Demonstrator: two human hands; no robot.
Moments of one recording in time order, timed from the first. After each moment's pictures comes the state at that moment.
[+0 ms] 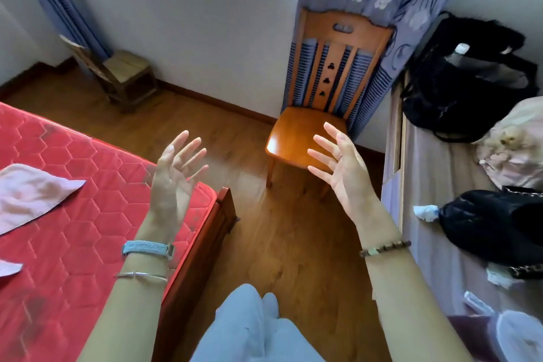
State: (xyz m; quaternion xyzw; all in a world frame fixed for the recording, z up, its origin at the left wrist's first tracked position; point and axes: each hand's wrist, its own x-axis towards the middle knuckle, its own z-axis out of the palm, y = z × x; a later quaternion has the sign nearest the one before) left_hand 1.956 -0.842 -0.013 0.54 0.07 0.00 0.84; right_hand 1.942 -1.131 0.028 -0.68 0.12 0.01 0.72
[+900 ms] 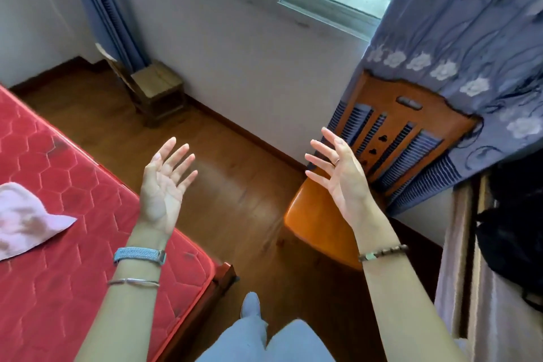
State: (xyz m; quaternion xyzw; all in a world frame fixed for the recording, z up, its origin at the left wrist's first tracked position) left_hand 2.241 -0.812 -0.026 0.49 0.17 0.11 0.85; right_hand 2.295 -1.102 0.030 -0.69 0.06 0.10 0.71
